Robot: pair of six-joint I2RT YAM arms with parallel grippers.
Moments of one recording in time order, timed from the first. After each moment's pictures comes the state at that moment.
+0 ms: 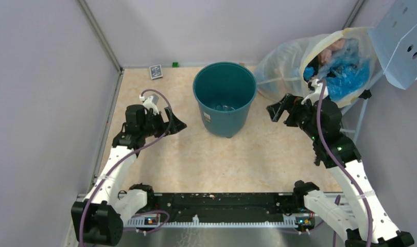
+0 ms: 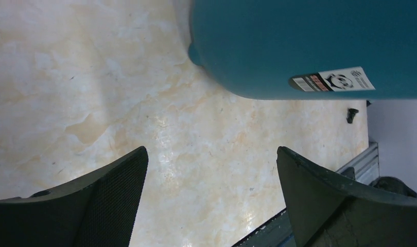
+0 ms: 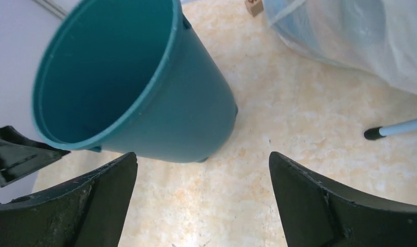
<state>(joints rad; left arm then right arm) -0.10 1.01 0.76 -0.38 0.48 -0.46 0.33 0.77 1.02 -0.52 0.00 0.46</state>
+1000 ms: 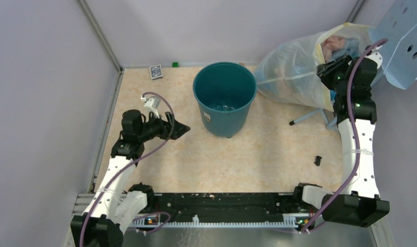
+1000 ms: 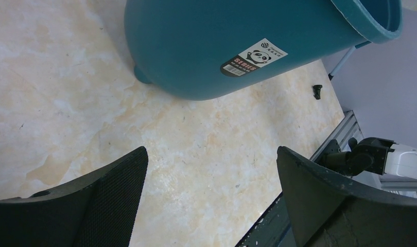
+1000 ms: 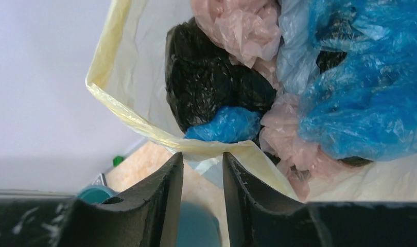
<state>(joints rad) -0.10 0.86 0.65 -0.19 0.69 -0.42 -0.16 1.15 1.39 -0.49 -0.01 0.65</state>
